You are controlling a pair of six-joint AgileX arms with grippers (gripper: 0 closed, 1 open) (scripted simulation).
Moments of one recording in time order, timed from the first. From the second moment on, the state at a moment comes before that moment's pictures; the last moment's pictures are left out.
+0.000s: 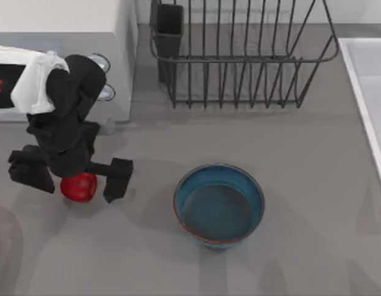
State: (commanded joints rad) left arm -0.33 1.91 1.16 -0.81 -0.03 -0.14; right arm 0.00 0.00 0.00 0.00 0.00 0.00
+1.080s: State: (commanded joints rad) left arm -0.31 1.98 1.18 -0.75 -0.03 -0.12; right arm 0.00 0.00 0.00 0.00 0.00 0.00
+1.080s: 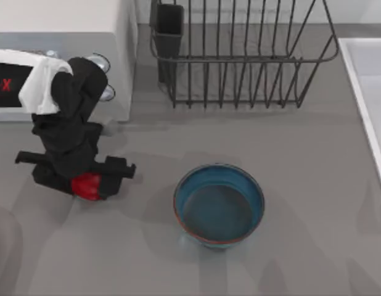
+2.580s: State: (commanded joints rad) left arm -0.35 1.83 1.39 -1.12 -0.01 -0.13; right arm 0.00 0.00 0.00 0.00 0.00 0.00
